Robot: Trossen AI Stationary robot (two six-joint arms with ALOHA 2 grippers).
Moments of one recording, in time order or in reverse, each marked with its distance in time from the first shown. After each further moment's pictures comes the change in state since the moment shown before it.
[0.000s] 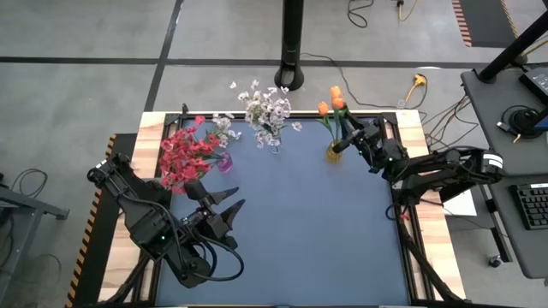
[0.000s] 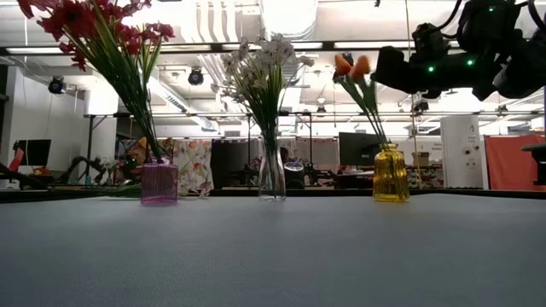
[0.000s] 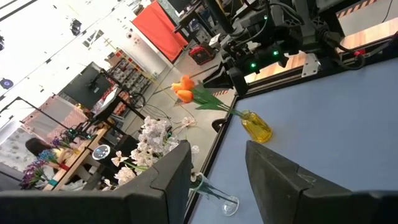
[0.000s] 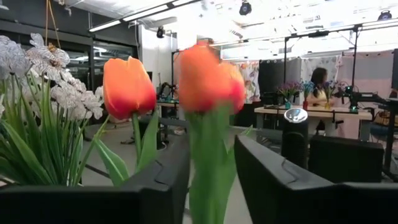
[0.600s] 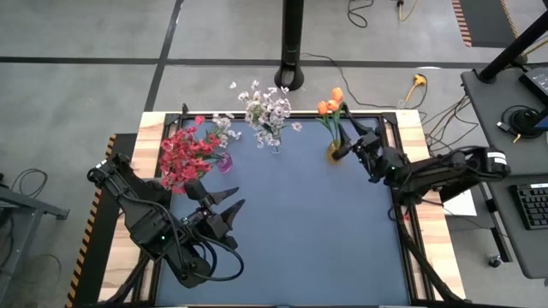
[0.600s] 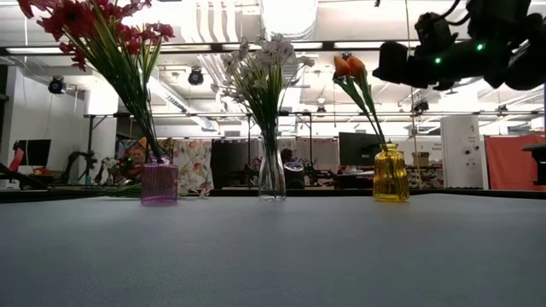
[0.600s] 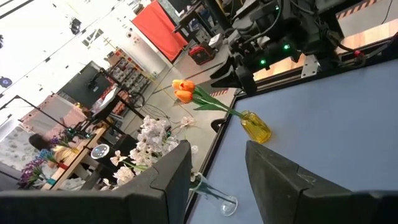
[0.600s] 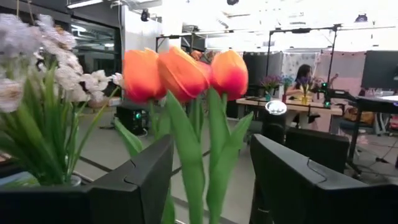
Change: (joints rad) left arm 0.000 0.000 0.000 0.002 0.001 -0.006; right arm 0.210 -0.064 0.007 -0.076 0.282 -0.126
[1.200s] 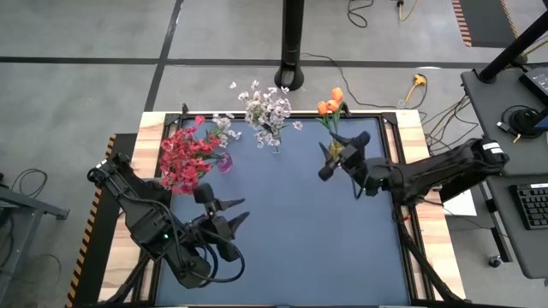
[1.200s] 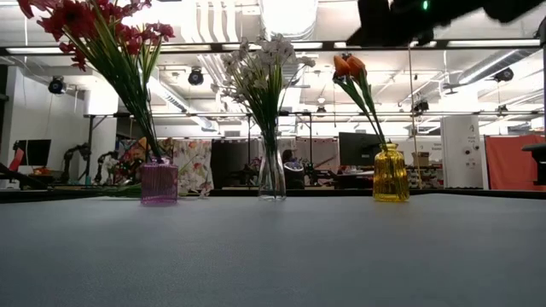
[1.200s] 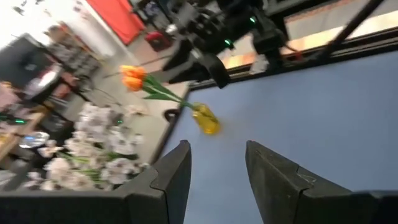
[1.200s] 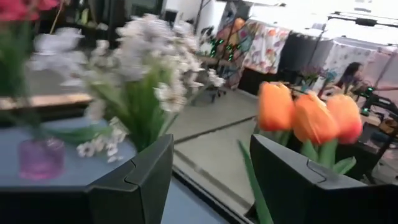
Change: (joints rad) left arm 0.003 0.000 0.000 0.091 0.196 -0.033; right arm 0.335 -0.003 0.389 -0.704 0.204 0.039
